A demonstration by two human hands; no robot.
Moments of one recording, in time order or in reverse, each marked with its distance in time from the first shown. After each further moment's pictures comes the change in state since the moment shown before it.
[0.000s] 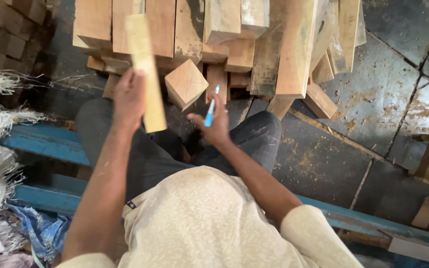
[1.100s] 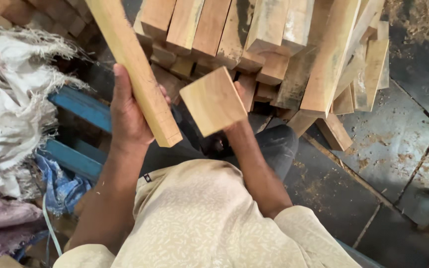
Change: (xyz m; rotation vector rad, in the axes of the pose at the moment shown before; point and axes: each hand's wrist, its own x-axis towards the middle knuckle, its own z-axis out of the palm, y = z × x) left_hand -0.129 0.090 -0.041 -0.829 0.003 0.070; right_hand 0.050 -0.041 0.030 1.689 -0.617 0.841
